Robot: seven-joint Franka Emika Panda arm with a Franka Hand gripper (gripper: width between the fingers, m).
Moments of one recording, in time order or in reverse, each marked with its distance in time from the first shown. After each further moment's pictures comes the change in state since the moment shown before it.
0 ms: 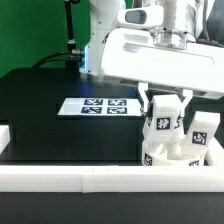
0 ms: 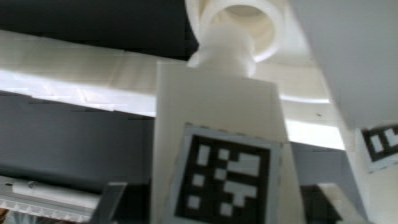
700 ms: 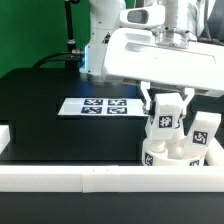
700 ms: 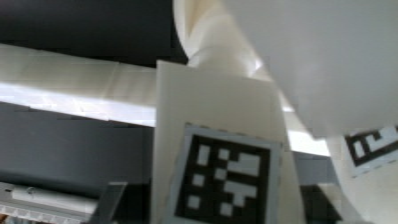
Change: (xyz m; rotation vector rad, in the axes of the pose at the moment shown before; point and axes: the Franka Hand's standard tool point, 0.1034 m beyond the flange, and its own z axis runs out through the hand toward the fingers) arm -0.007 -0.007 -0.005 0.008 -0.010 0.002
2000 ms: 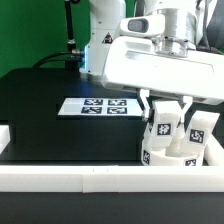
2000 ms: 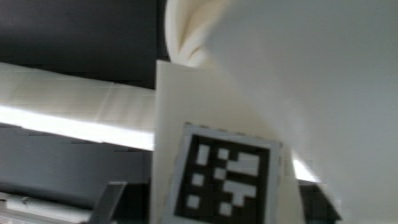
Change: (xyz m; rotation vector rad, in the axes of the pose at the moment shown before) arm -0.010 0.001 0.010 -0.008 -0.015 -0.010
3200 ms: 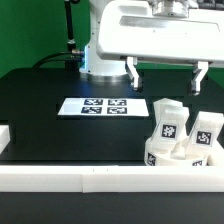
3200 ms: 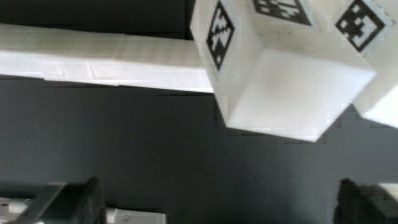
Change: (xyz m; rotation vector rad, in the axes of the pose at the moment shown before) arm 0.041 0.014 -0.034 0.076 -0.098 0.068
